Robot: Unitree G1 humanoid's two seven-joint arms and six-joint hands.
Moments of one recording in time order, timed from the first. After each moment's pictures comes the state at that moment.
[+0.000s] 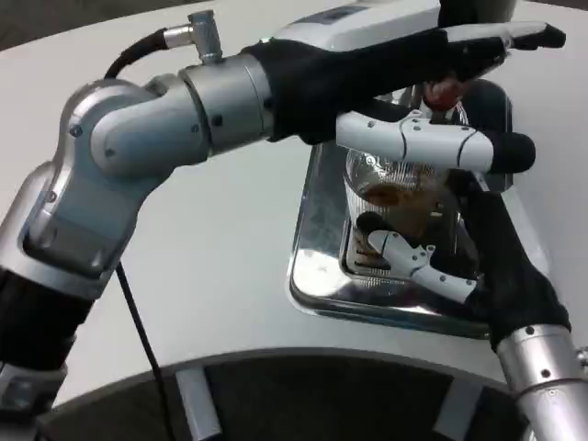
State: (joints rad) left arm -1.08 0.52 -0.25 0.09 0.18 -0.20 -0.74; right arm -0.21 -0.09 0.10 -0.28 -0.36 0.14 -0.05
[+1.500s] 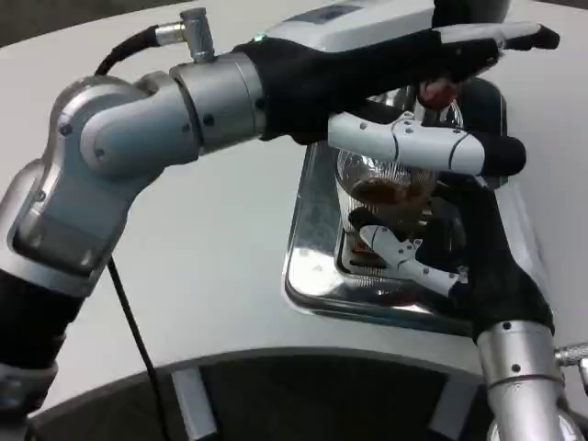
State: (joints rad) left arm -1.08 0.55 -0.25 0.09 0.18 -0.23 -0.74; right arm -0.24 -0.02 0.16 -0.28 -0.51 0.24 -0.17
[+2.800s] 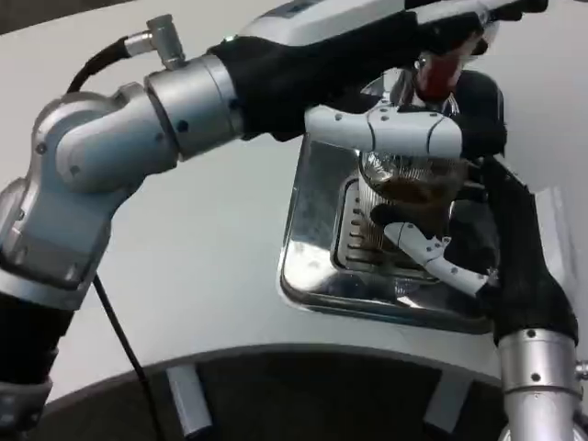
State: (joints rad) left arm -1.01 0.53 -0.17 0.09 0.13 -0.30 -0.68; right arm -0.21 -0.01 0.11 -0.24 -0.48 0.13 -0.27
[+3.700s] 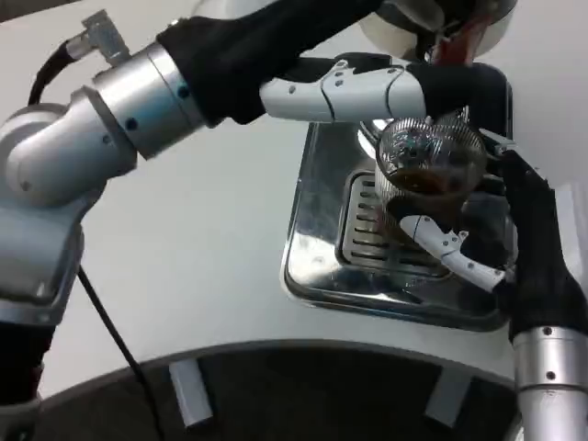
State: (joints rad) left arm -0.94 0.52 -0.05 0.02 0.04 -0.33 -0.65; right arm -0.21 -0.02 0.07 -0.24 -0.47 0.10 -0.27
